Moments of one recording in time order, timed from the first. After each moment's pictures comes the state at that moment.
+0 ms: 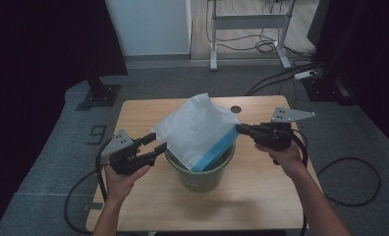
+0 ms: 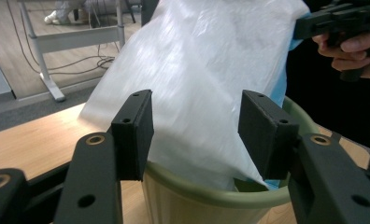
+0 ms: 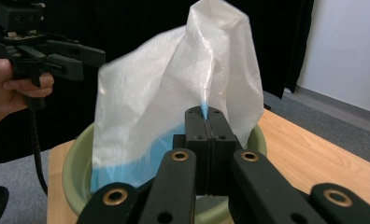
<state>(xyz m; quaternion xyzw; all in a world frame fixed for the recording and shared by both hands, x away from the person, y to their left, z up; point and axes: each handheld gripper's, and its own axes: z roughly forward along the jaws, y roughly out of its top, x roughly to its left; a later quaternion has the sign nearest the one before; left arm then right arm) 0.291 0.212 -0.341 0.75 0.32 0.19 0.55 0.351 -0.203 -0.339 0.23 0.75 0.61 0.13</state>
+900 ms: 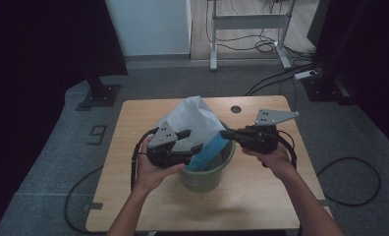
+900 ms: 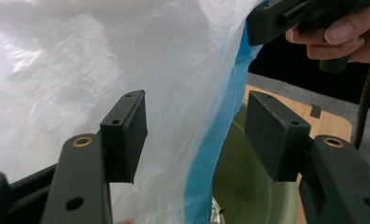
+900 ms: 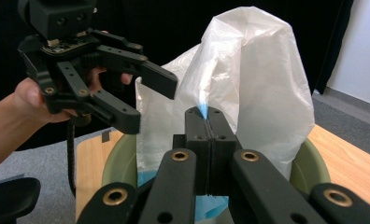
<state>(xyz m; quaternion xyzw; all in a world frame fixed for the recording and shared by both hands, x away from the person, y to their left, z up) 0.311 0.126 -0.333 0.81 0.24 0.18 0.51 0.341 -0.166 -0.330 0.20 0.76 0.61 0.10</state>
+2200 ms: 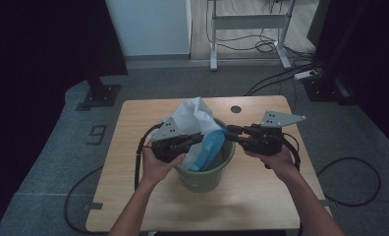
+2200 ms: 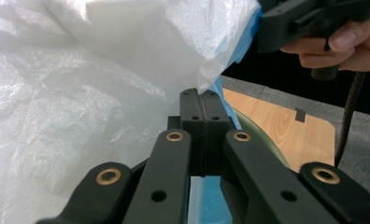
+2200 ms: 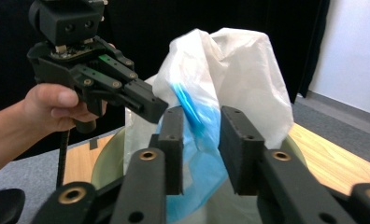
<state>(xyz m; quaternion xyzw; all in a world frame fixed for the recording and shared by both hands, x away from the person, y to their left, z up) 0.330 0.122 -0.337 0.81 0.21 0.14 0.53 0.335 -0.176 -0.333 0.22 0.75 0.62 0.12</state>
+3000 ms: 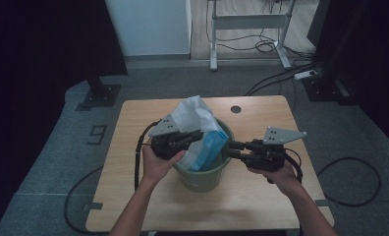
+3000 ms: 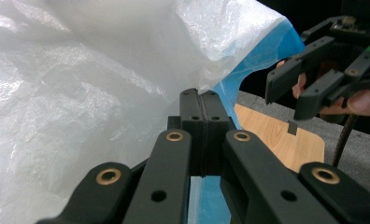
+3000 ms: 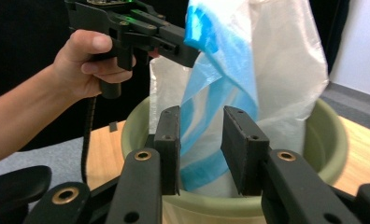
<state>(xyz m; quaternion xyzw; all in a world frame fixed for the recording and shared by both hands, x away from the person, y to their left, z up) 0.333 0.122 -0.333 0.79 0.23 0.12 0.55 0.312 -0.182 -0.362 0.21 0.75 0.62 0.09</state>
